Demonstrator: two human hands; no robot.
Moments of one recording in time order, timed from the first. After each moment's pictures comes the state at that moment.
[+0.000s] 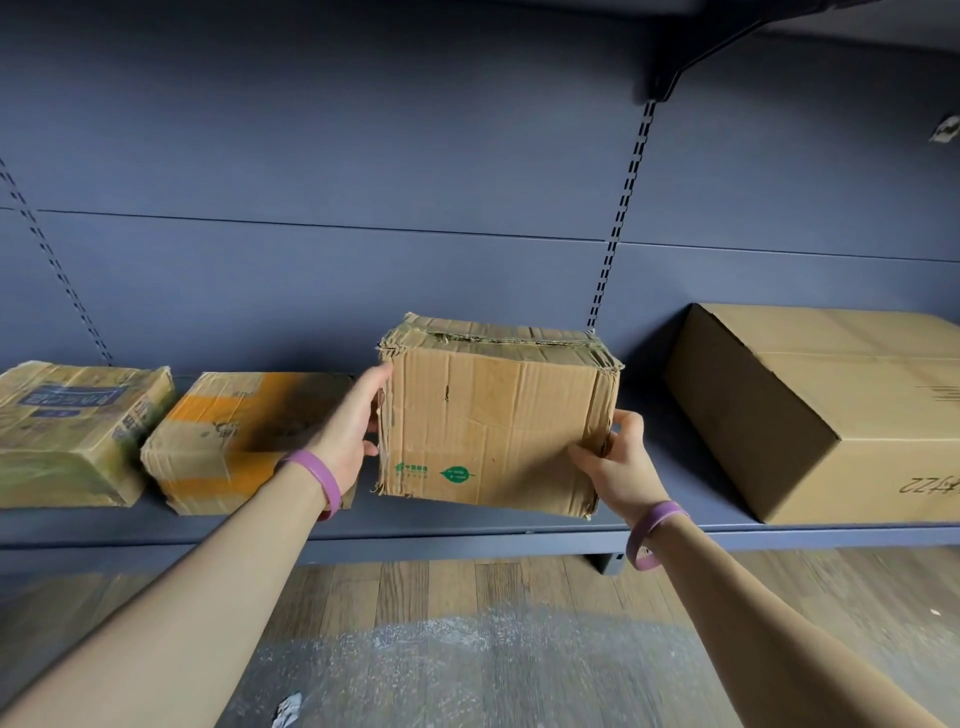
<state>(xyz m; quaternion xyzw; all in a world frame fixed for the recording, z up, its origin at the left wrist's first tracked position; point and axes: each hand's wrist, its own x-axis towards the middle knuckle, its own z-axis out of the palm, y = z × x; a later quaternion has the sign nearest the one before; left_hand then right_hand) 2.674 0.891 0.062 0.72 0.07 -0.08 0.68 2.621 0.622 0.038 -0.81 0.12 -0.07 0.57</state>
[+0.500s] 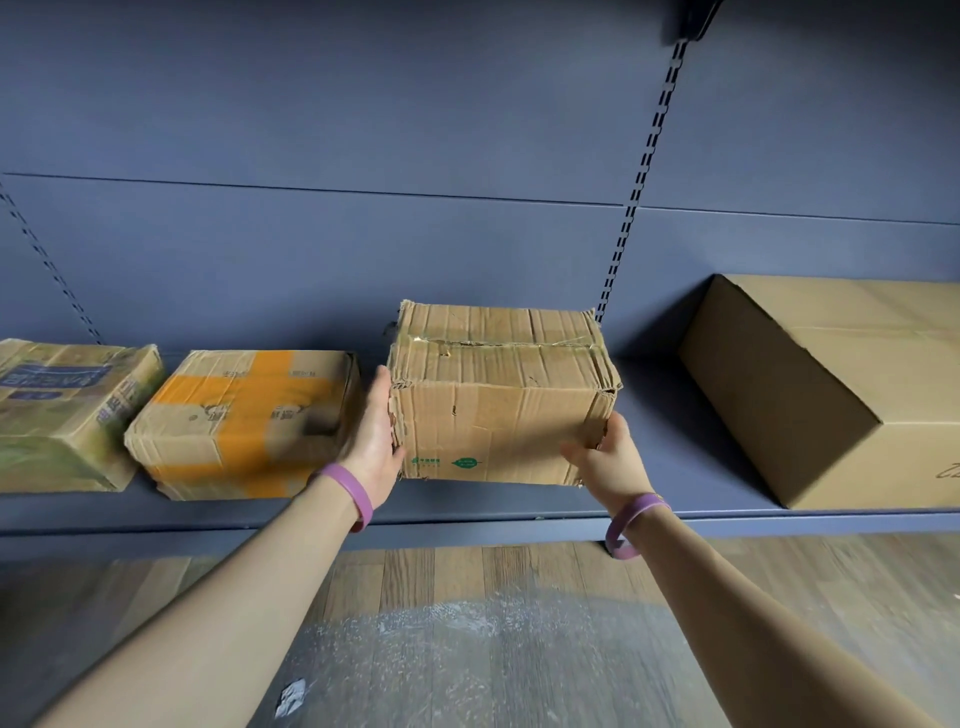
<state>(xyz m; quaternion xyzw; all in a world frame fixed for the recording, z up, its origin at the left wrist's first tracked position) 2.687 0.869 0.016 0.61 0.13 -0.12 0.78 2.650 0.632 -0.005 -0.82 0.17 -0.05 0.54</state>
